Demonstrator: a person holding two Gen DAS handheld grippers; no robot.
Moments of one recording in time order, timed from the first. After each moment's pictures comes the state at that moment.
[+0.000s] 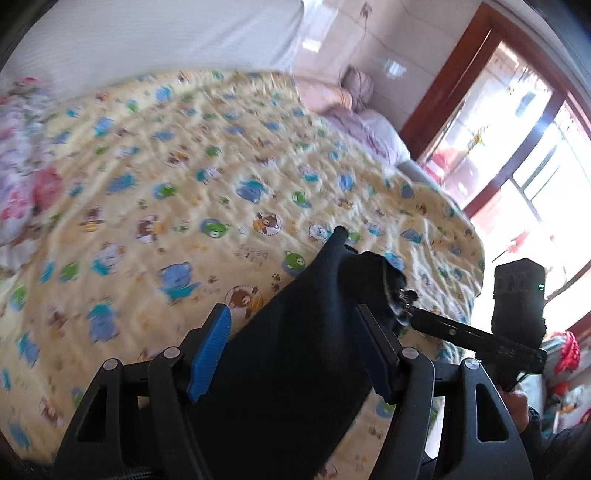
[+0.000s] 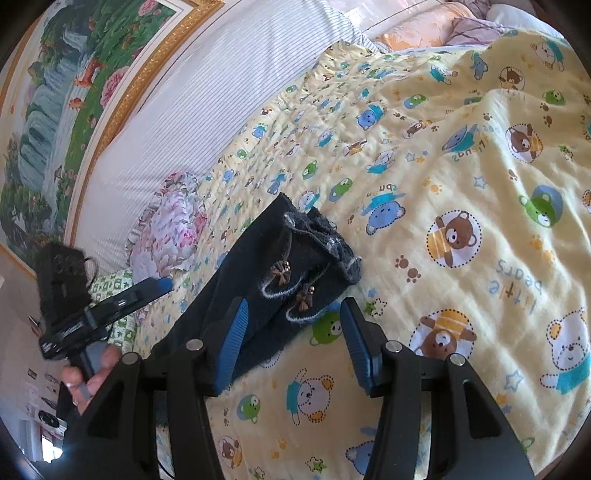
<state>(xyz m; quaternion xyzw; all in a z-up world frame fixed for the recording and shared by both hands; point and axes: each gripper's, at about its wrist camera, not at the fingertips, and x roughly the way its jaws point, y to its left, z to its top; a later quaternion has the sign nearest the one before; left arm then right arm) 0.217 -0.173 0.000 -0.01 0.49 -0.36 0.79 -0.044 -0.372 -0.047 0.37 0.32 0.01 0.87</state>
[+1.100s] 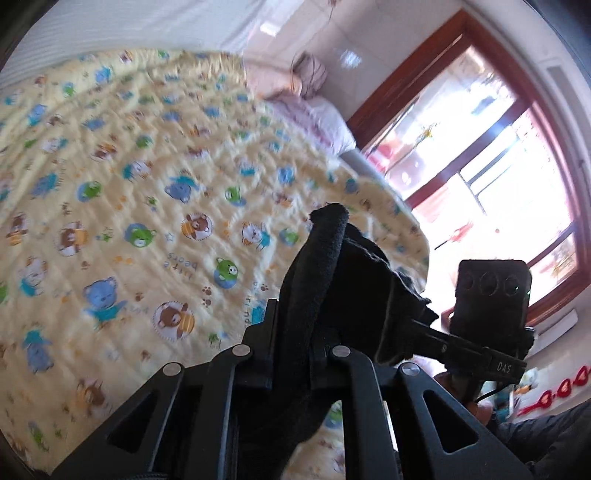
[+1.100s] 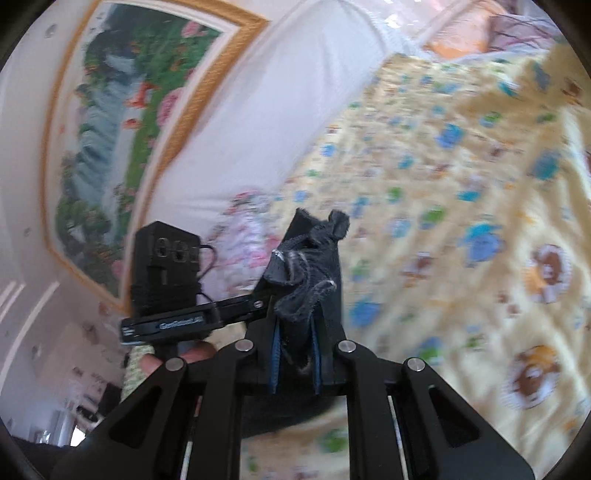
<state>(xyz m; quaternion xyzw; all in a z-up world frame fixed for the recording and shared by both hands) 0.226 -0.183 0.010 -0.07 0.49 -0.46 0.74 -0.030 -0.352 -0.017 0.41 0.23 0.13 0.87</state>
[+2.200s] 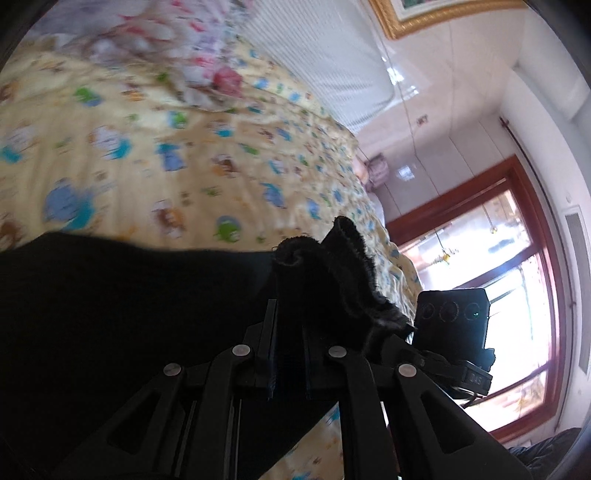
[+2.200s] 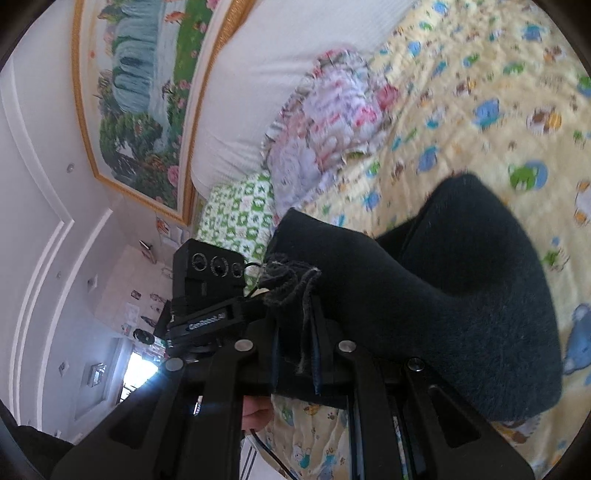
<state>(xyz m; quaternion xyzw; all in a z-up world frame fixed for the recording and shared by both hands) 0.144 0.061 -0.065 -0.31 0.46 -0.32 0.77 0.036 -0.170 -0.062 0.40 0.34 0.32 0.79</state>
